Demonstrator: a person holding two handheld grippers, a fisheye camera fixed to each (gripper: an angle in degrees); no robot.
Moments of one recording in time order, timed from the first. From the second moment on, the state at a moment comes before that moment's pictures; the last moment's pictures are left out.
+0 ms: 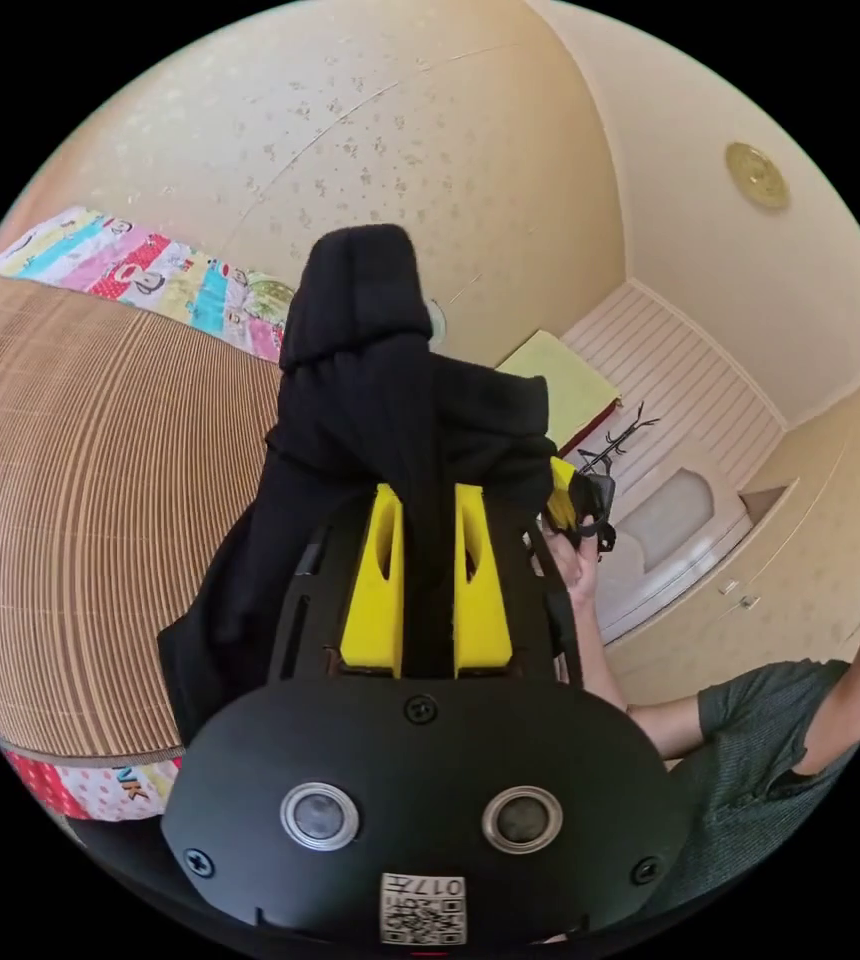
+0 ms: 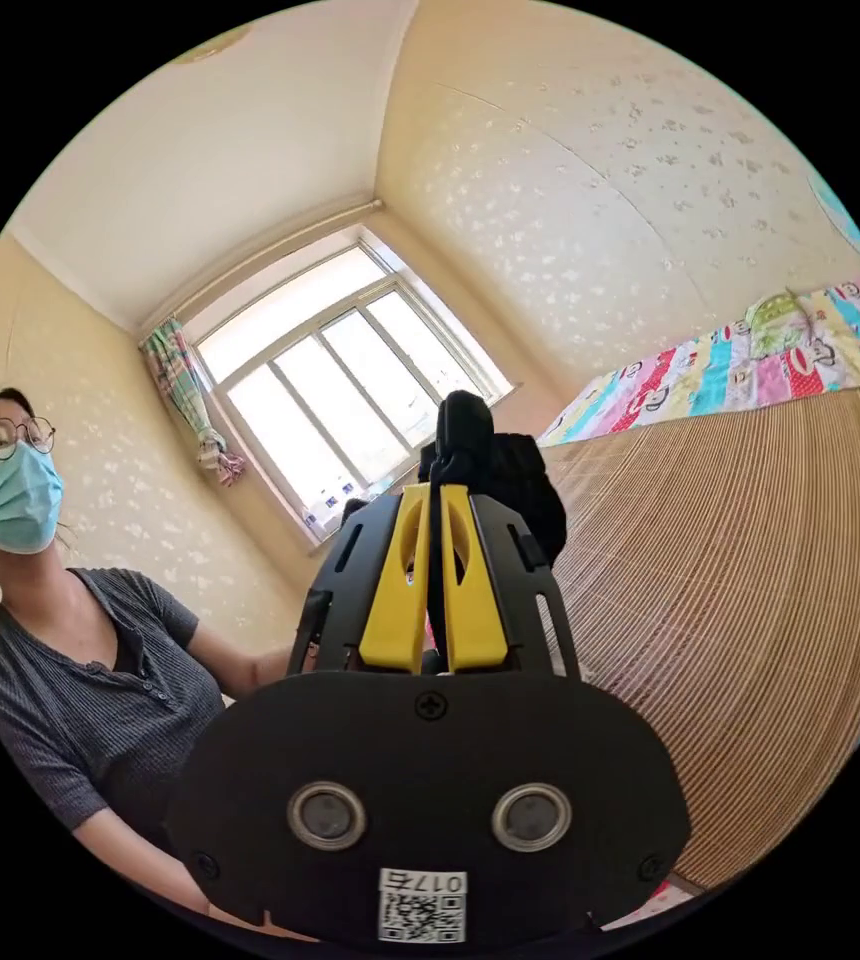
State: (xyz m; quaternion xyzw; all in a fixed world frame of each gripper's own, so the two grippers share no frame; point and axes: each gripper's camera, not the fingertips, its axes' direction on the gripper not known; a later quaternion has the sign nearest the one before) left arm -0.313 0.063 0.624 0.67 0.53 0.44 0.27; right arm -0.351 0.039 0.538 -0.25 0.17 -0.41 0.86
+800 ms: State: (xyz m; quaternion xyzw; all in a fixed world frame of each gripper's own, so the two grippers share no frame) left arm -0.574 0.325 0.846 0.86 0.41 0.30 -0.06; right arm -0.658 0.191 0.509 -0.06 0.11 -0.62 0.78
